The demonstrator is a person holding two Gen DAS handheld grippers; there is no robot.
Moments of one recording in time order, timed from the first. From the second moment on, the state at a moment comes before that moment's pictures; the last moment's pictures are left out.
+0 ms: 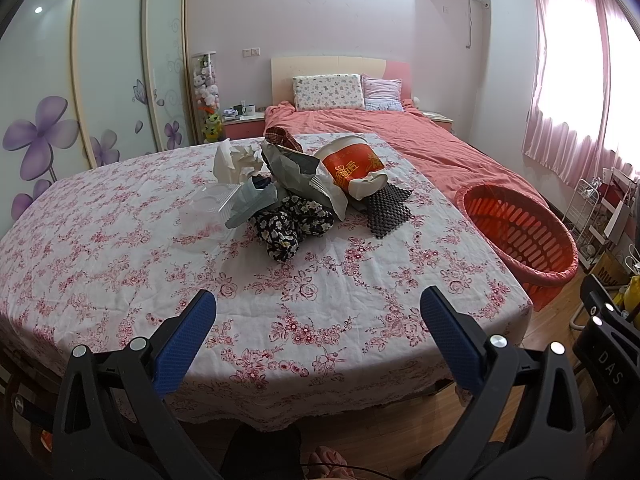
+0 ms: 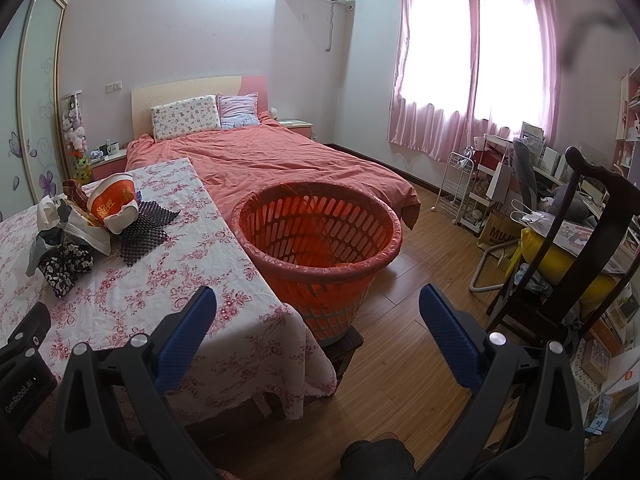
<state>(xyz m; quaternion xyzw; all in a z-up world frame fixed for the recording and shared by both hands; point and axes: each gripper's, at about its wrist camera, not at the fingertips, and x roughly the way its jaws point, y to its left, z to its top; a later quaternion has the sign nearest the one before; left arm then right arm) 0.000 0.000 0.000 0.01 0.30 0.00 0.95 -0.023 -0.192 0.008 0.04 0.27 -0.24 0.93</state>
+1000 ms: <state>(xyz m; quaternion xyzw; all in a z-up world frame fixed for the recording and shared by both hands) -0.002 -0.007 -0.003 0.01 0.31 0.00 0.95 -0.023 -0.190 0.008 0.04 0.27 -0.24 0.93</state>
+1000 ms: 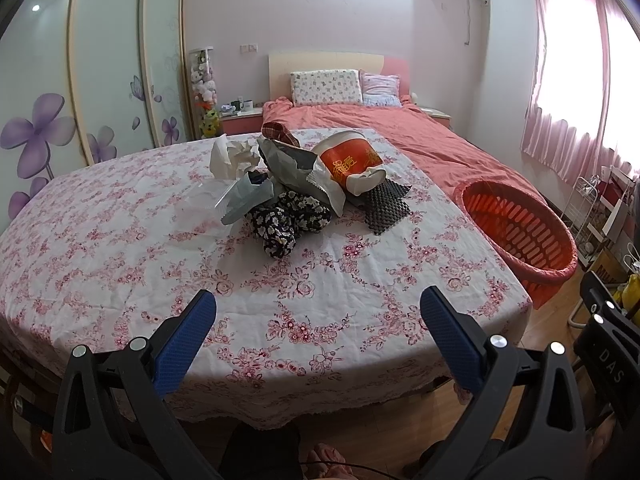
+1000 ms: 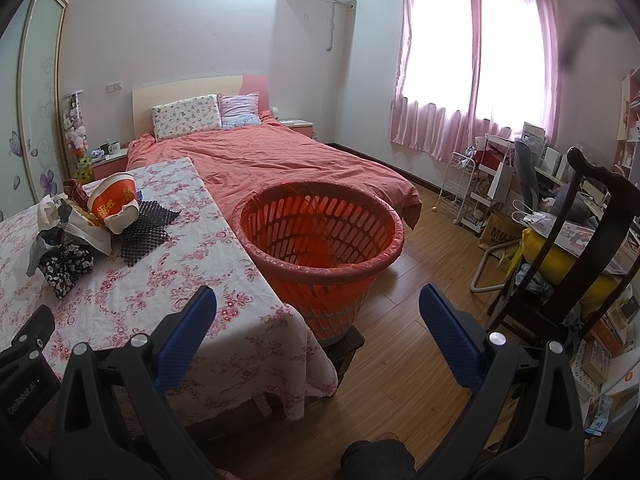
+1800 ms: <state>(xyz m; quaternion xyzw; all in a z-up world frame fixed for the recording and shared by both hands) 0.077 0.118 -0.001 -0.03 0.31 0.09 0.94 0.032 -0.155 0.005 0.06 0.28 -0.14 0.95</state>
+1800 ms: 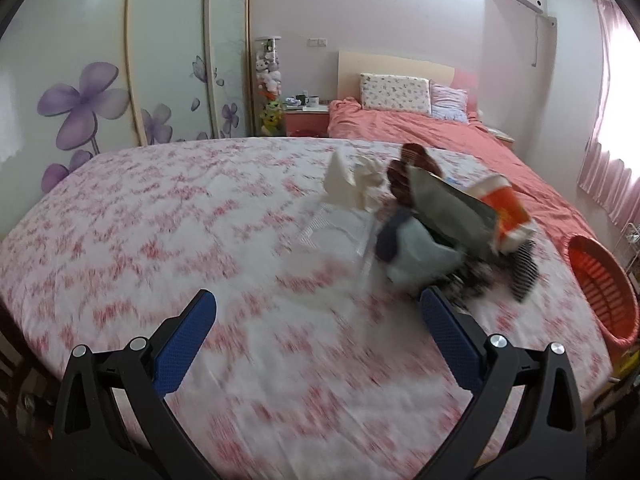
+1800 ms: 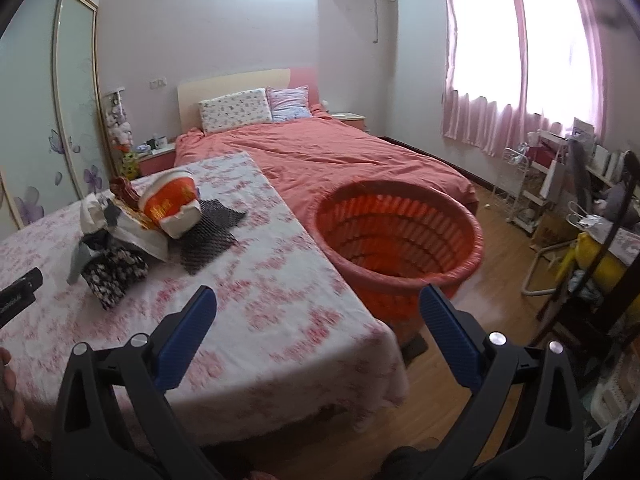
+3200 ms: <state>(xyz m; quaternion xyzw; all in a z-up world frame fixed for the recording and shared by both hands) 0.173 0.169 -0.029 -0.06 0.40 0.03 0.91 0.237 -0.078 -0.012 0.02 0.35 0.01 0.94</state>
